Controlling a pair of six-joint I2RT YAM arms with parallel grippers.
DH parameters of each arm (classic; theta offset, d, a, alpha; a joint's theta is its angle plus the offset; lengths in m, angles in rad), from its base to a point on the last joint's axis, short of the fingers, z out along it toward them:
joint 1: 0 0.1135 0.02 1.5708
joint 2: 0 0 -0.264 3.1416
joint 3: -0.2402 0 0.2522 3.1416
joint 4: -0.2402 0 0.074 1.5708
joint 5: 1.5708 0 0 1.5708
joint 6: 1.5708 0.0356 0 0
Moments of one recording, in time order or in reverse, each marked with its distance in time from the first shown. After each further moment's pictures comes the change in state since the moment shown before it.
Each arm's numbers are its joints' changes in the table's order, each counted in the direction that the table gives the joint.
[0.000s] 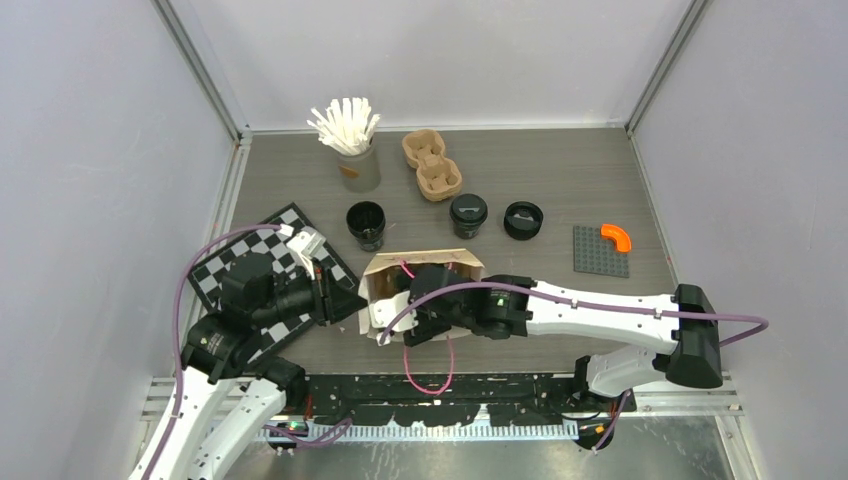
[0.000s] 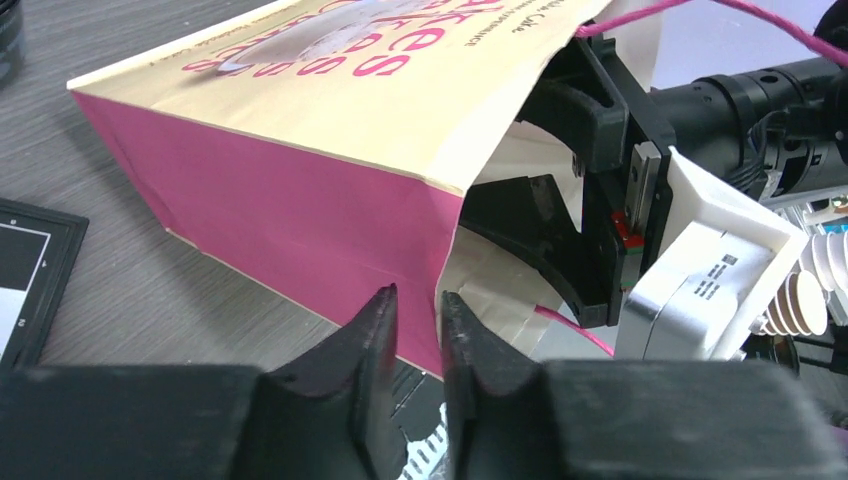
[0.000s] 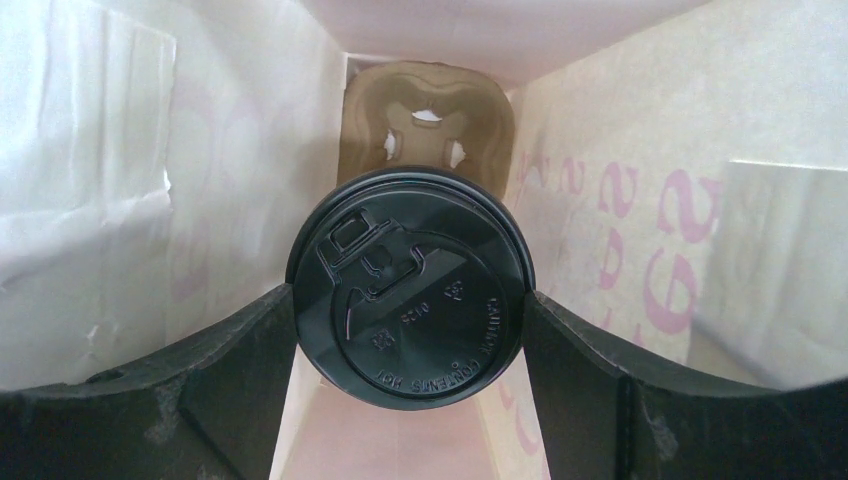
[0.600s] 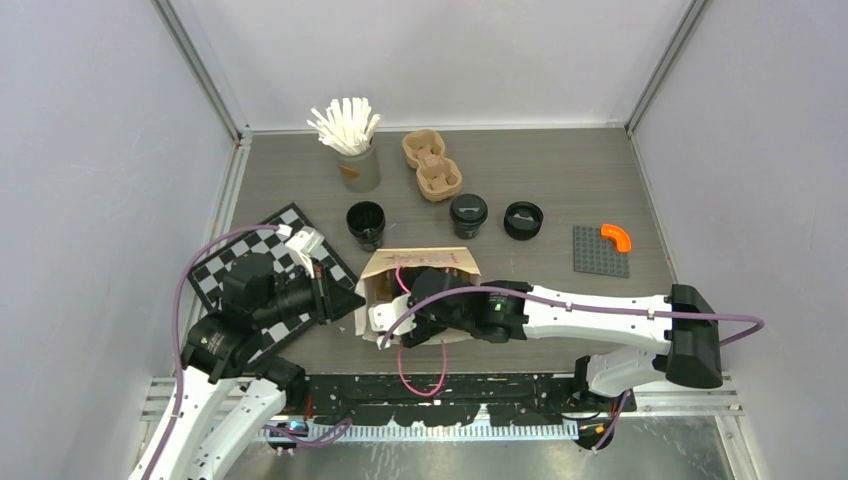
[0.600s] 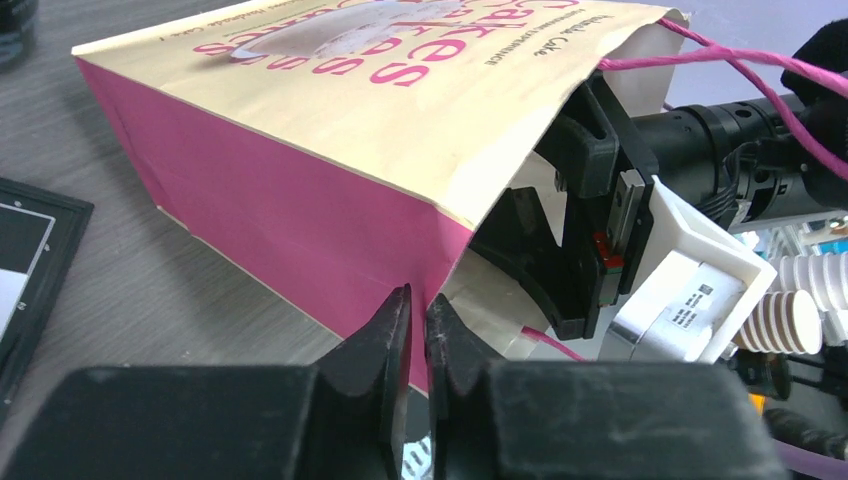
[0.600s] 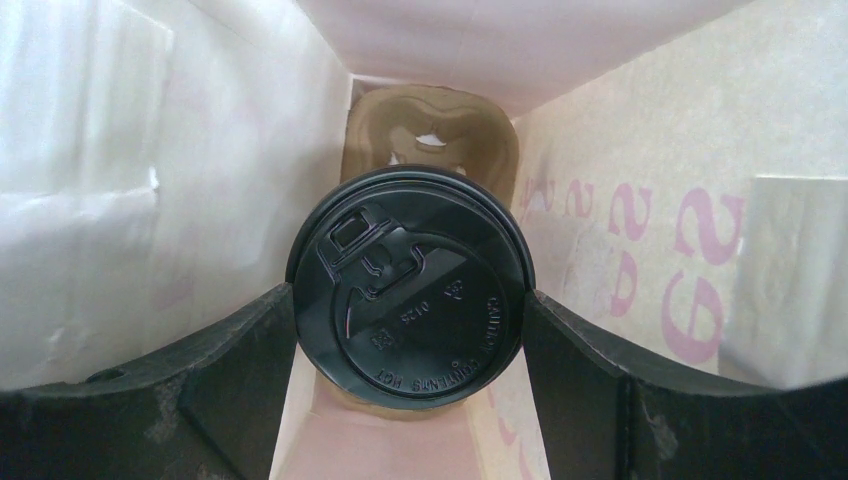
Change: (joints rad) left arm 0.000 -0.002 0.002 -0.011 -0.042 -0.040; right arm 0.000 0.000 0.085 0.132 -0.011 -0.039
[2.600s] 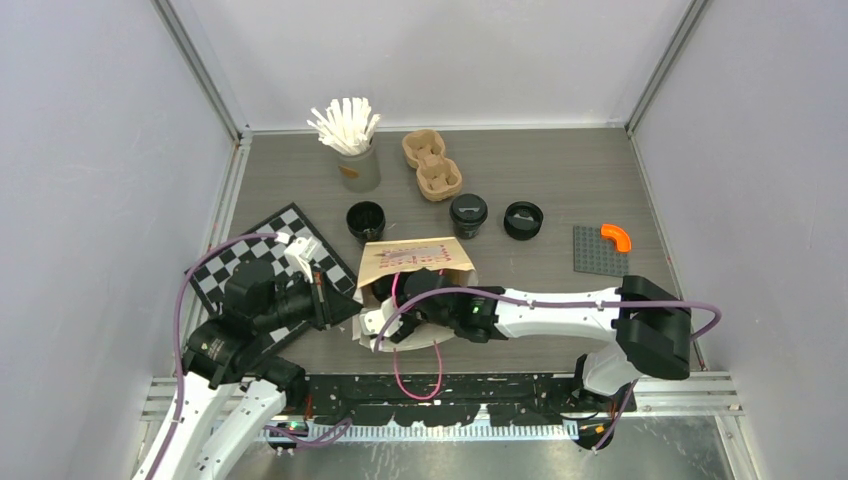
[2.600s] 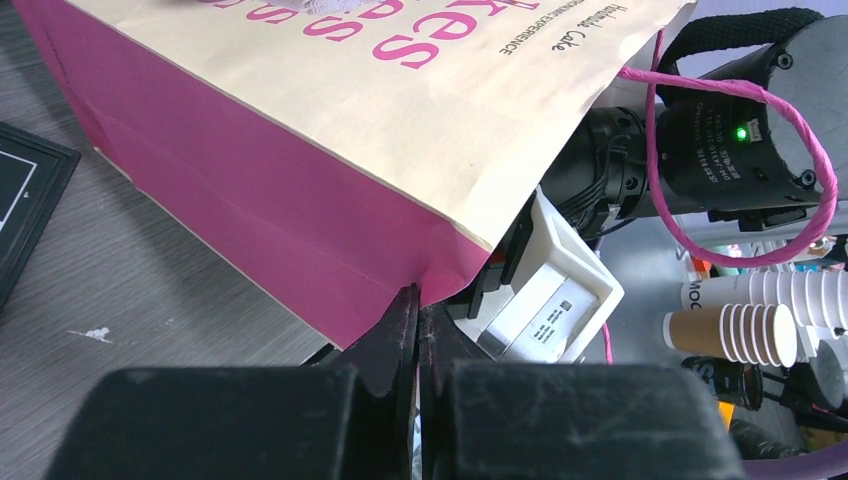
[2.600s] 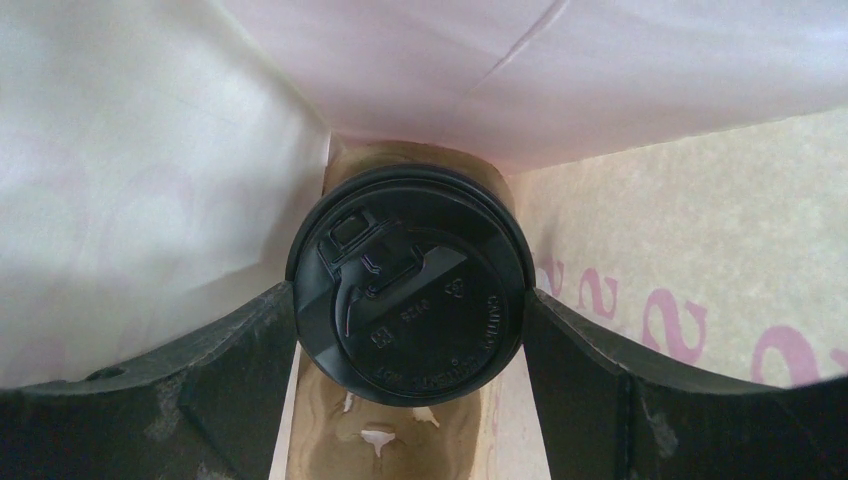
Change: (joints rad) left arm 0.000 0.042 0.037 -0.038 -0.017 -0.057; right arm -0.064 -0.144 0.144 0.454 -0.079 -0.214
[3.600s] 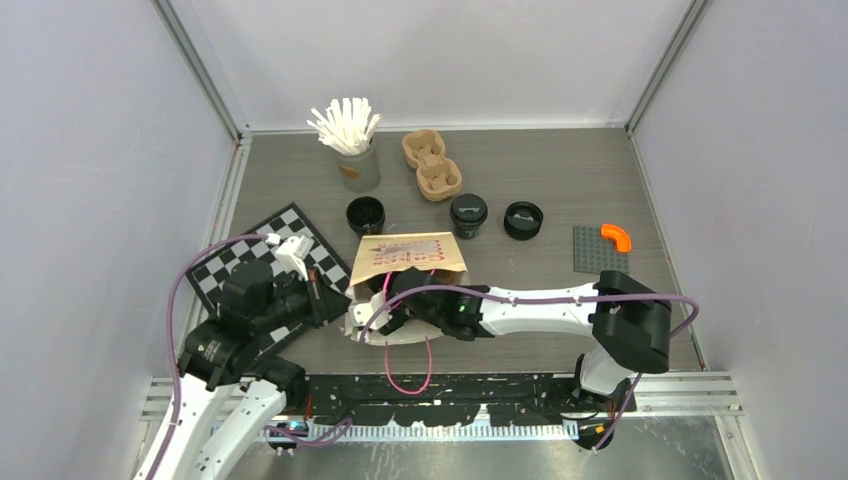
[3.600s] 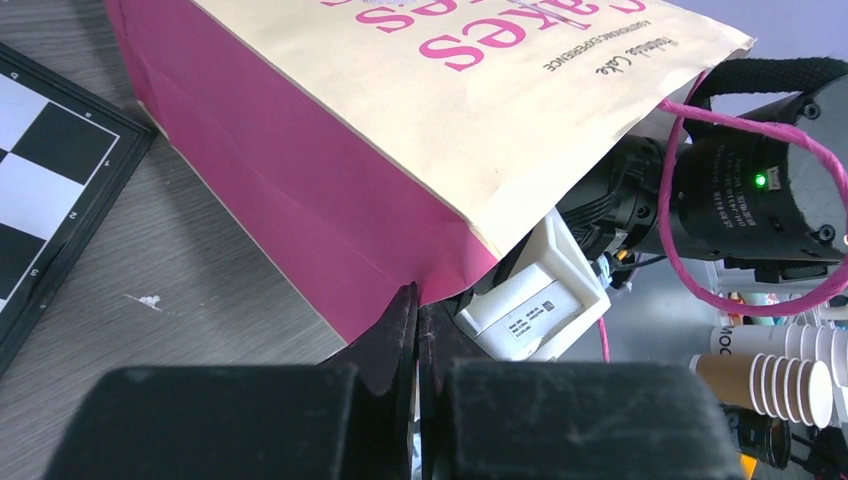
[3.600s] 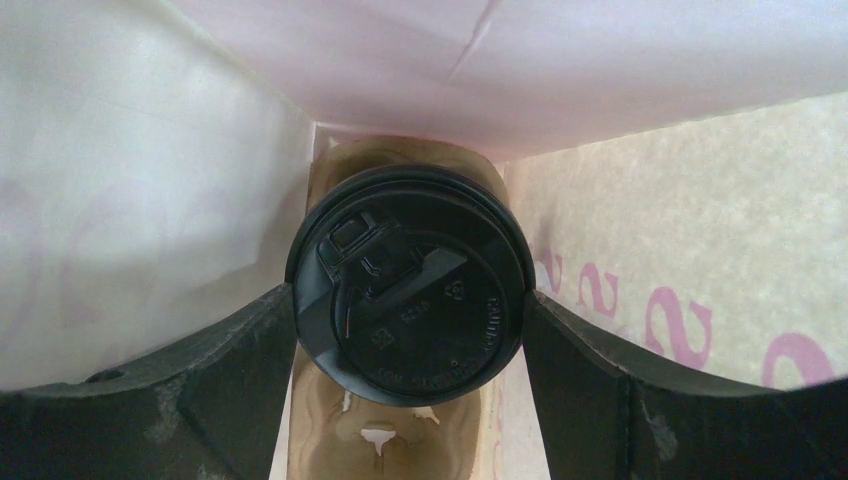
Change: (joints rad) left arm 0.002 0.000 -0.017 -0.060 -0.107 -0.018; right arm -0.002 -0.098 -0.055 0.054 0.094 0.012
